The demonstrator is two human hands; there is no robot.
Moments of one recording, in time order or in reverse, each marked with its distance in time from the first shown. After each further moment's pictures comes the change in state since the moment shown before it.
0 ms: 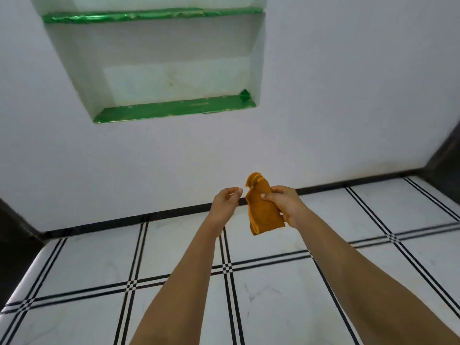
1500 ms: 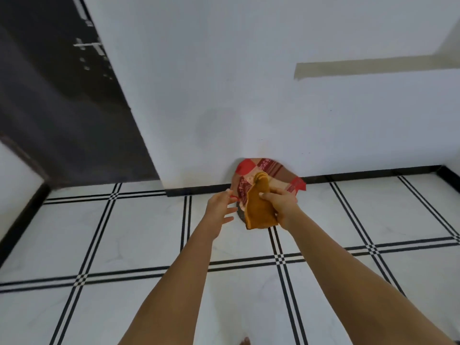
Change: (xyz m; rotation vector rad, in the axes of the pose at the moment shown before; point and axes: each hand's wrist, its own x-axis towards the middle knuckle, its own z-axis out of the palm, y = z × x) left_hand -0.362 0.069 1.096 0.345 -1.374 -0.128; right_hand -0.347 0.451 -0.926 0.946 1.352 0.265
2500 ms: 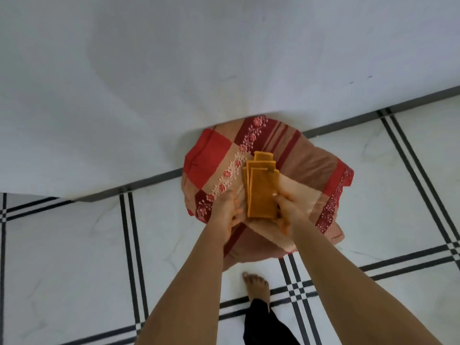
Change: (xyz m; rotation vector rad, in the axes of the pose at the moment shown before) left_hand 0.659 -0.133 0.185 0.057 0.013 -0.587; right_hand 0.686 0.115 -0.070 0.282 0.249 0.535
